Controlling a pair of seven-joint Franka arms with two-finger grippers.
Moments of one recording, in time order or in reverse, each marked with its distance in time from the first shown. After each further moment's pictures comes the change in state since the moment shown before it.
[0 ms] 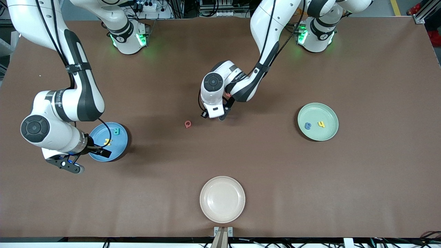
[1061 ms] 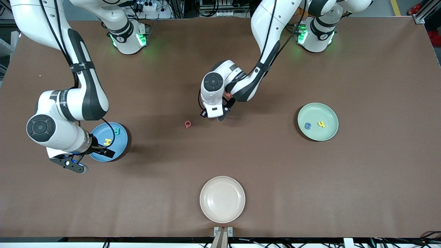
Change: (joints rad) left arm 0.010 -0.026 0.005 0.002 0.000 -0.054 0.117; right arm 0.025 0.000 0.002 0.001 0.000 0.000 0.065
